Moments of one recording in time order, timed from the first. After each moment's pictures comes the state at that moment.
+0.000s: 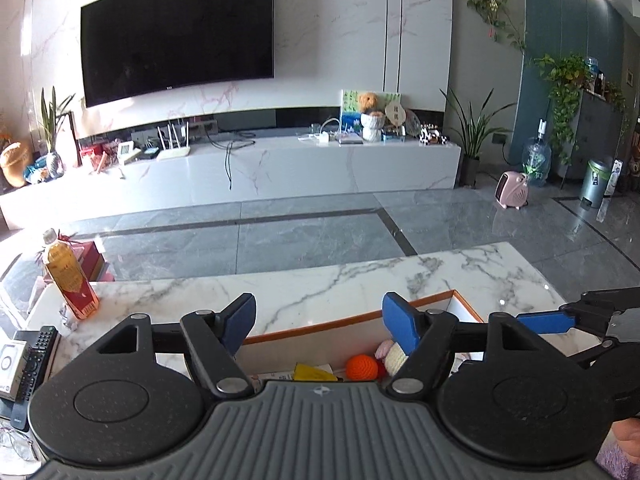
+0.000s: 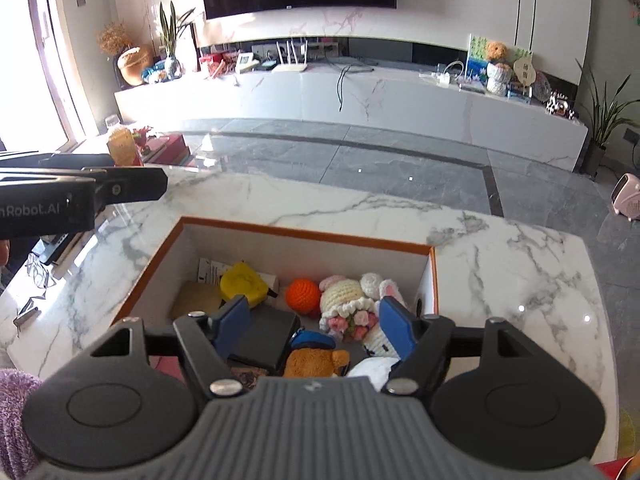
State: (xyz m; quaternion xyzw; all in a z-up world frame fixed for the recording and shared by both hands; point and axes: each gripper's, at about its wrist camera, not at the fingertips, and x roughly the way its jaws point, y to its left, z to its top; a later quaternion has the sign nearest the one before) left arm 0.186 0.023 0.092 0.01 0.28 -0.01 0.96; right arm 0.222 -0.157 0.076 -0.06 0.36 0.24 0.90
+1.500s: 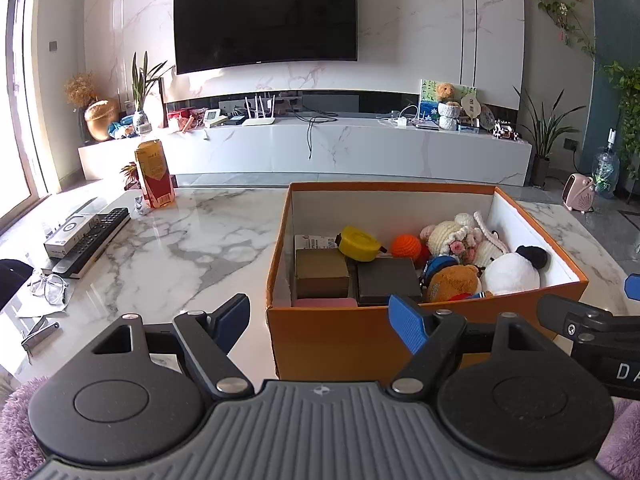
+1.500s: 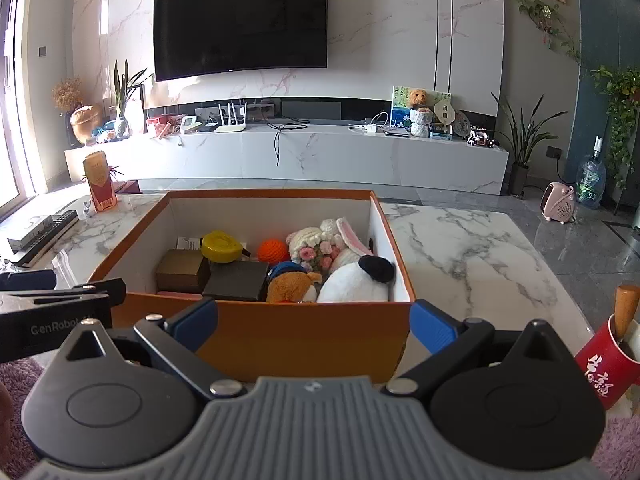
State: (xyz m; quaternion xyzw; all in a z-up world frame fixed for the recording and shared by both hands) left arm 0.067 0.001 -0.010 -0.02 0.28 0.12 0.95; right arm 0.071 -0.187 0.004 -0.04 0.26 0.14 0.96
